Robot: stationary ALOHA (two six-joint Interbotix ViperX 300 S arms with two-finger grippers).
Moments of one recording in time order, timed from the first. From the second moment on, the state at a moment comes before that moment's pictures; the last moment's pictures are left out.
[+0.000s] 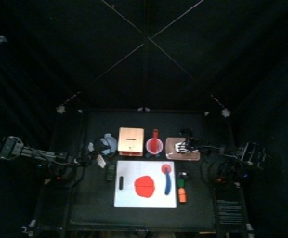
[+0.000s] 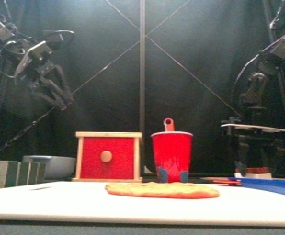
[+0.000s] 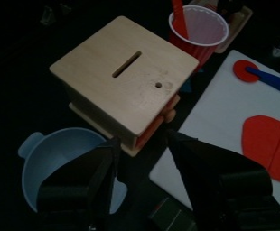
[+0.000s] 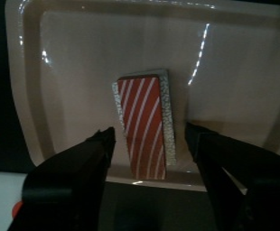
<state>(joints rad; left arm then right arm) -0.12 -0.62 1.04 1.18 0.65 -1.62 -0.55 -0.19 0.93 -0.15 0.61 1.08</state>
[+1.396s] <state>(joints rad) -0.11 -0.63 0.96 1.42 0.45 -1.62 -0.11 -0.65 0.96 -0.71 0.21 1.06</state>
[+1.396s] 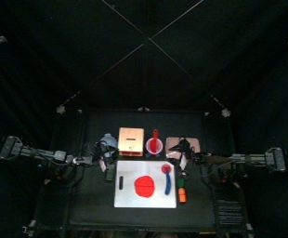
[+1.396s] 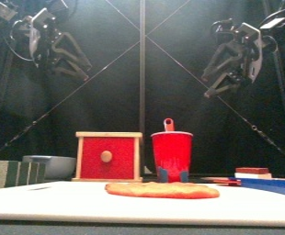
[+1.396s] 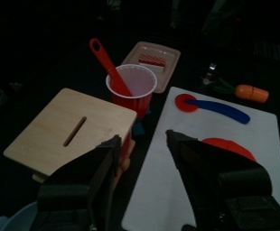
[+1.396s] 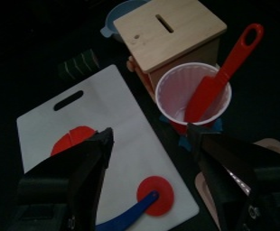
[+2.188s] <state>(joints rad) -0.07 -0.63 0.96 1.48 0.44 -1.62 -0.12 -0.61 0.98 -0.67 0.20 1.08</state>
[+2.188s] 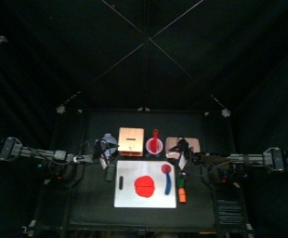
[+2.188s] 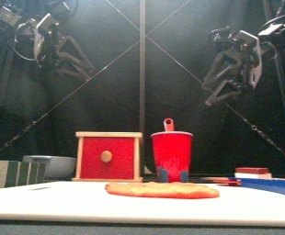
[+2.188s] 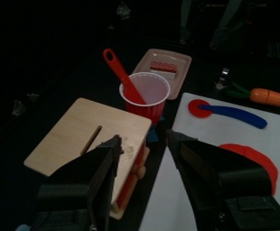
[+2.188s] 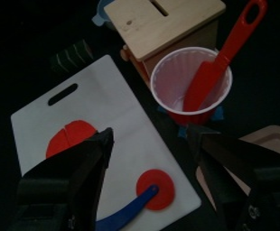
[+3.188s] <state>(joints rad) -0.08 -0.60 0.96 1.50 0.34 -1.62 0.16 -0.25 0.90 0.31 0.10 1.08</state>
